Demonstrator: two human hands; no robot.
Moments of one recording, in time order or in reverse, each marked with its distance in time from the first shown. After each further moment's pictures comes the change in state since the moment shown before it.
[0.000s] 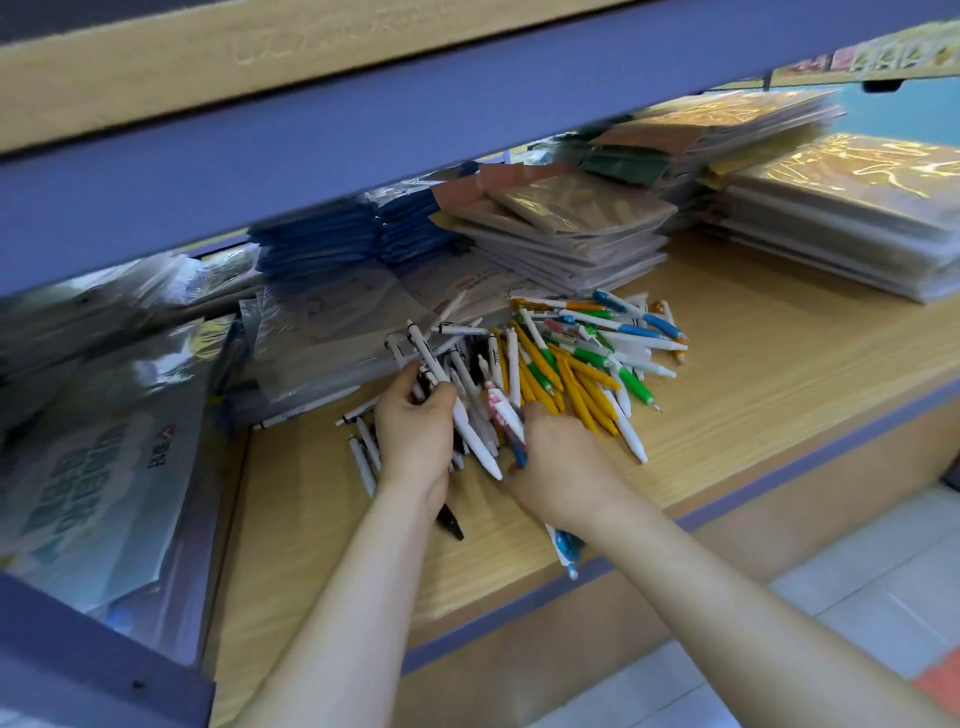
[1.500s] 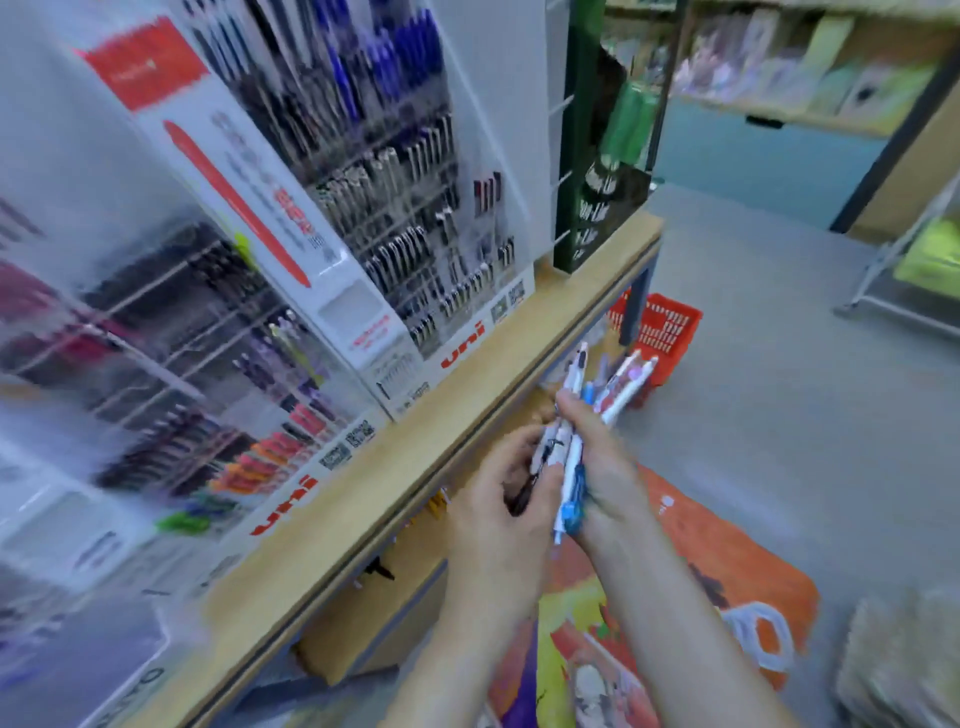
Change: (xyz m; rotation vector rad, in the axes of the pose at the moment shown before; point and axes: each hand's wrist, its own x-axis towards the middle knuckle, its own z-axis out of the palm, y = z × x) left_hand -0.258 0.556 0.085 0.329 -0.771 0.107; right_hand -0.129 -0.178 -0.516 1.691 0.526 0.787
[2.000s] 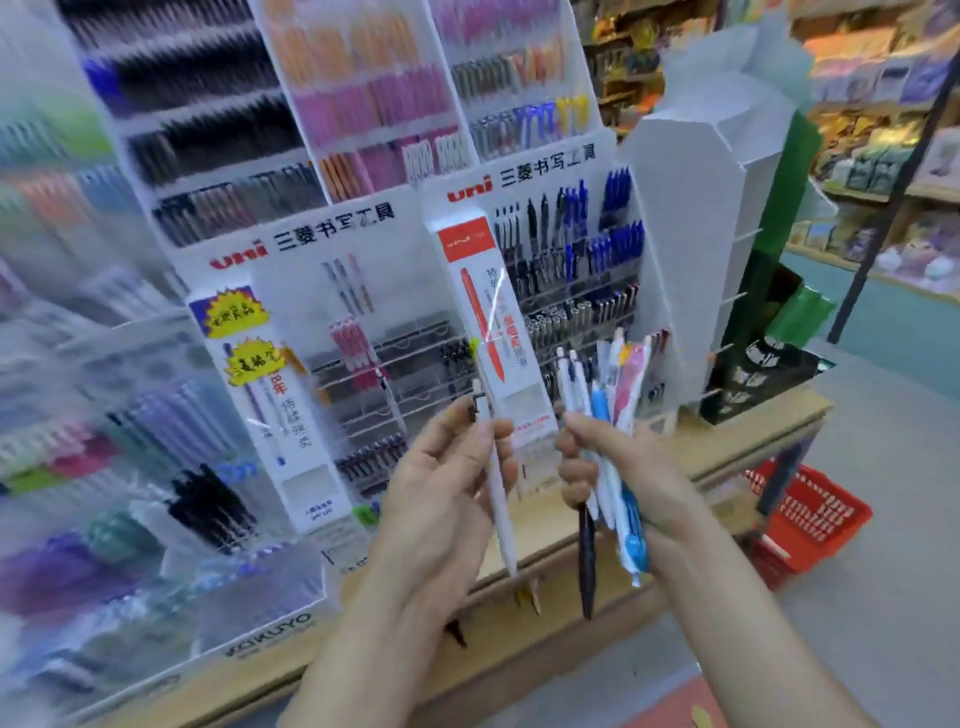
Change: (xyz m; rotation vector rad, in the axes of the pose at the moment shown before) left_hand -0.023 0.105 -0.133 -0.999 0.312 -0.034; right_hand -0.083 -0.077 0.130 -0.213 -0.688 0.096
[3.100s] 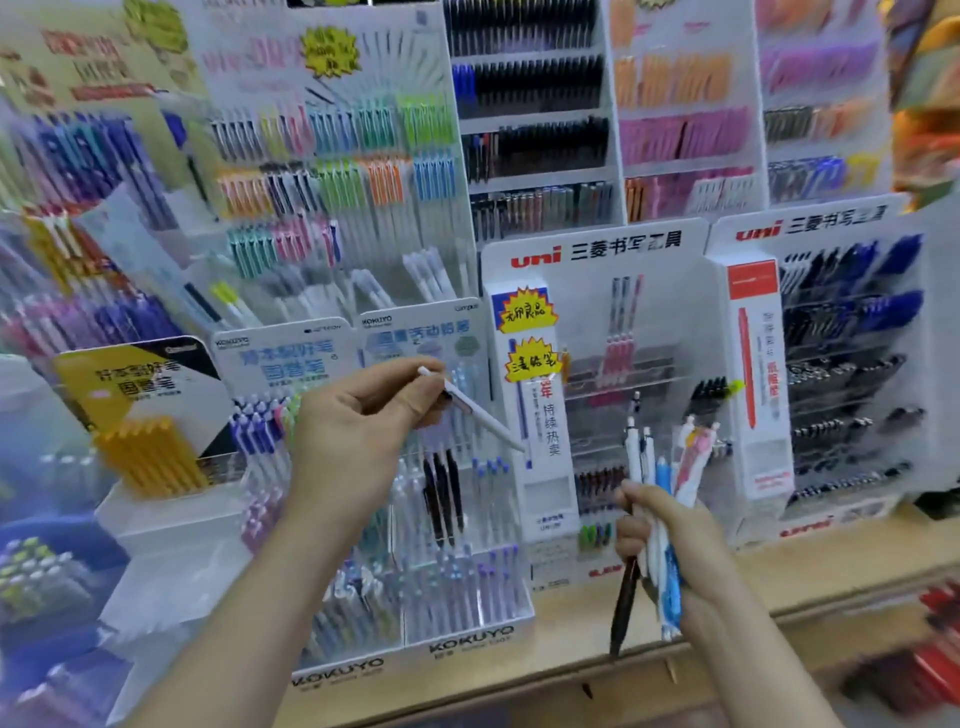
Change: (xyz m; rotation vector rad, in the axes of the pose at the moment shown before) left_hand -0.018 0.240 -0.260 0.559 0.240 0.576; right_hand 0.067 0.189 0.188 -0.019 0.187 0.049
